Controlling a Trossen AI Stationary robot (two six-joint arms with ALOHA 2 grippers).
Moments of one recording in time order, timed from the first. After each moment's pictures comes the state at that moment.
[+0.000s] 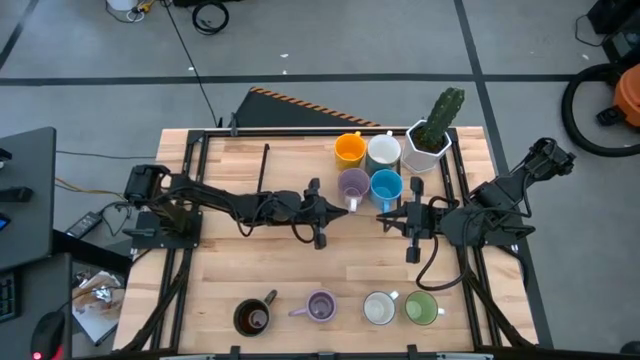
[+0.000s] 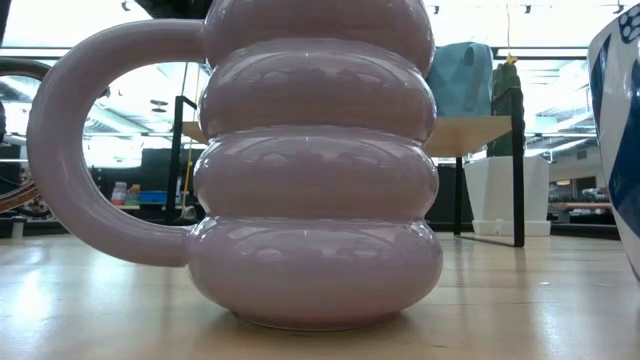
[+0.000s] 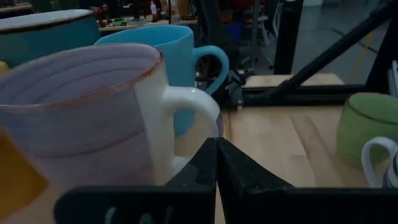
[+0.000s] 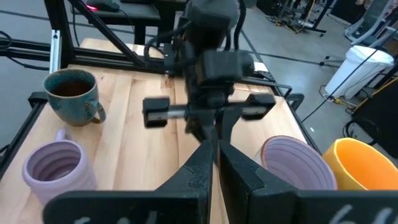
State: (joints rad) left arm -0.09 1.69 0.97 0.55 -0.22 0.04; right arm 0.59 1.13 1.19 -0.59 0.72 0.15
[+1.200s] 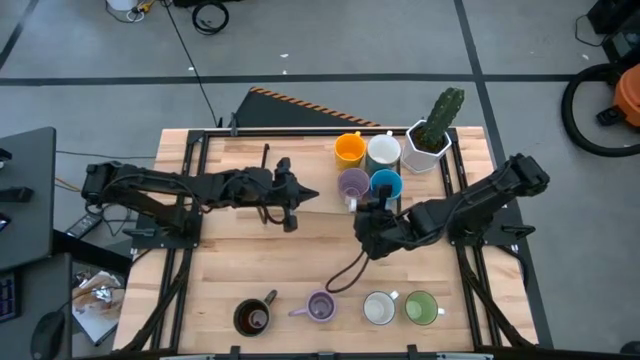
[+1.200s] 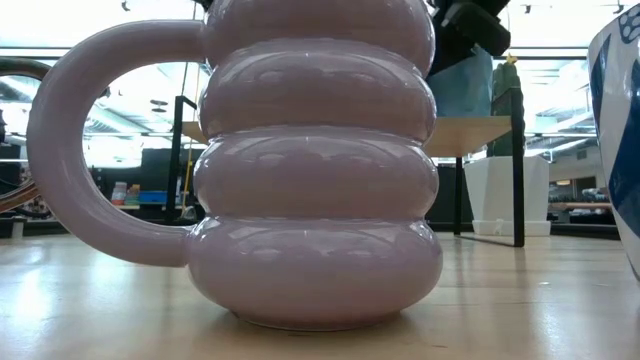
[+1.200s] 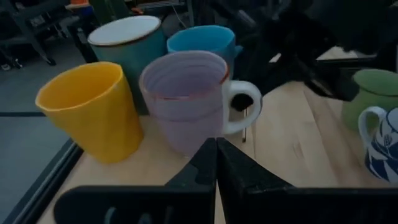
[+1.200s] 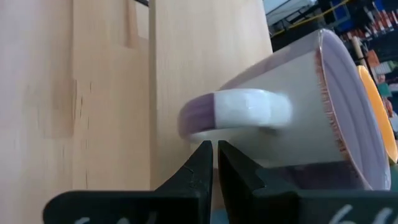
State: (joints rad) left arm -0.02 1.33 0.97 0.03 -0.21 0.06; right arm 0.38 1.52 1.19 -0.78 0.86 0.11
